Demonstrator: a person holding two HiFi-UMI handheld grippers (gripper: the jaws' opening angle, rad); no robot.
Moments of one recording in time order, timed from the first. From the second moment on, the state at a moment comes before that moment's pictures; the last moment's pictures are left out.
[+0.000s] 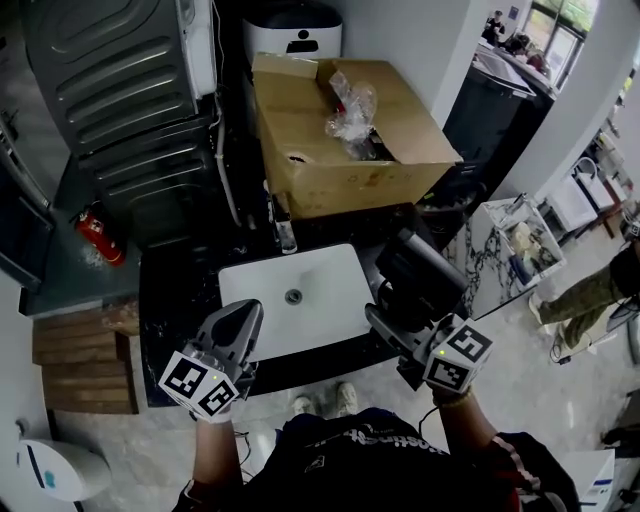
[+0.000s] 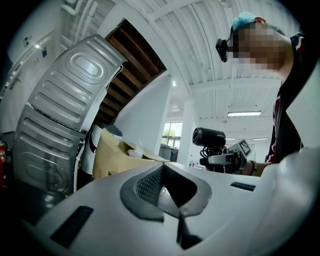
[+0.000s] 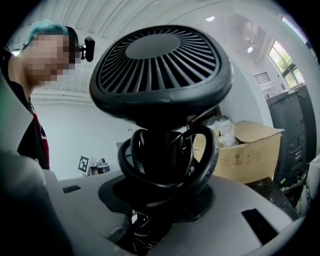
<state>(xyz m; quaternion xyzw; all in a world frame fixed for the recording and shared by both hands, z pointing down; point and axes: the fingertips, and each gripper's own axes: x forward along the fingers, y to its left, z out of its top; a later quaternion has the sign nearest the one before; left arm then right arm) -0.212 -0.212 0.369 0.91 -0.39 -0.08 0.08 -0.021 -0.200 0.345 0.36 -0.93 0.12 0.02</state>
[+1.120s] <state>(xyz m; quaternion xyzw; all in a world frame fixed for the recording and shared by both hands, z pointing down) -0.160 -0.258 0.386 0.91 -0.40 -0.05 0.10 0.162 -0.325 0.561 0.47 -0.80 0.24 0.30</state>
